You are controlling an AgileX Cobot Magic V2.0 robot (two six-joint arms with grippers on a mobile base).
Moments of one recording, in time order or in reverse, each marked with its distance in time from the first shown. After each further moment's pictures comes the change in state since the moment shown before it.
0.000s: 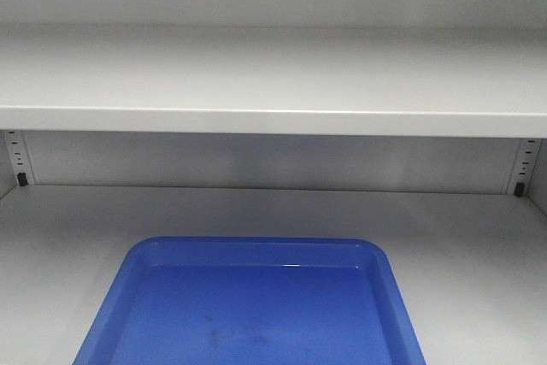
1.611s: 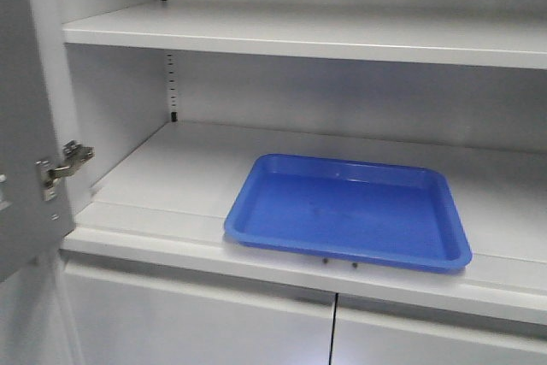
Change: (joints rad) left arm 0.005 0.000 0.000 0.000 -0.001 0.000; right arm 0.000 0.000 0.000 0.000 0.001 0.000
